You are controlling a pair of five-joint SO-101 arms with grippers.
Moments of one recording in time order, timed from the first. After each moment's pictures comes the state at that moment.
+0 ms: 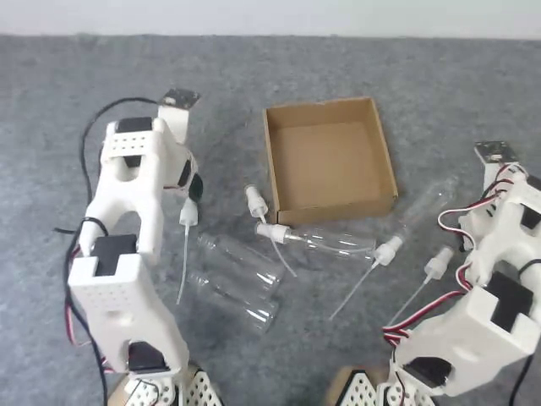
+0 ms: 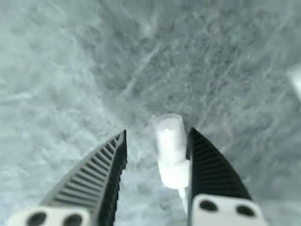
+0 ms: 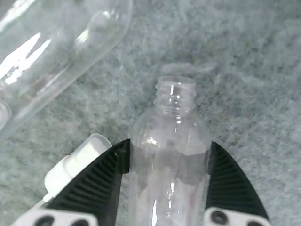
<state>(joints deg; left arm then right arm) -10.5 24.0 3.3 74.1 -13.7 31.3 12.3 16.2 65.7 38.0</state>
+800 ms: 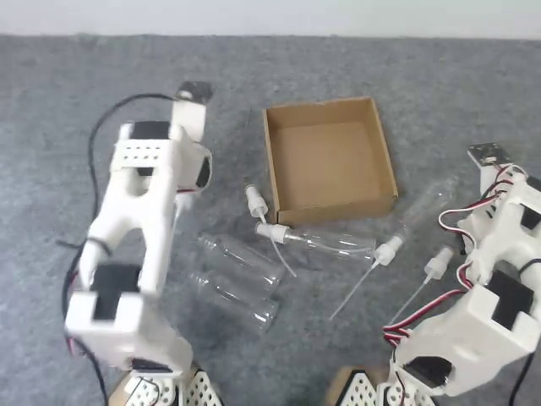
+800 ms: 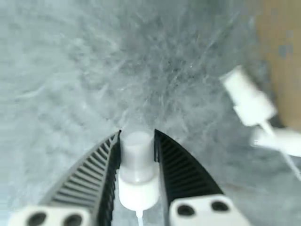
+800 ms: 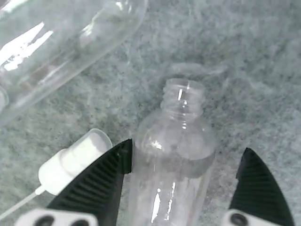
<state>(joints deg) -4.8 4.6 9.8 75.9 -7.9 31.5 12.7 16.3 65.7 42.9</state>
